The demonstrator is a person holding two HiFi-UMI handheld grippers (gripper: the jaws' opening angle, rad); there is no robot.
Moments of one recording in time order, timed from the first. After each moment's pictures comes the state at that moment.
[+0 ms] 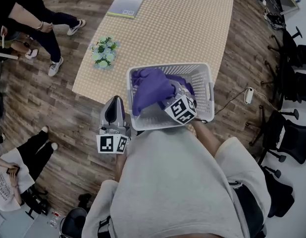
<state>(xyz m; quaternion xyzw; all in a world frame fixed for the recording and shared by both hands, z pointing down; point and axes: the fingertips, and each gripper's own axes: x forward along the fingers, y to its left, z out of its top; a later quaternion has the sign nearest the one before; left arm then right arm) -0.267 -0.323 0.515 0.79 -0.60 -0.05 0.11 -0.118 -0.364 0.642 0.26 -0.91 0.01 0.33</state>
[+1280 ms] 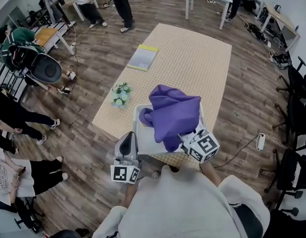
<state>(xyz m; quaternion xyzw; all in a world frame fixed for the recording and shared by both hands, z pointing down) -0.198 -0.261 0.442 0.79 -0.61 -0.06 0.00 -0.040 -0.331 0.434 0.32 -0.94 0.07 -0.03</state>
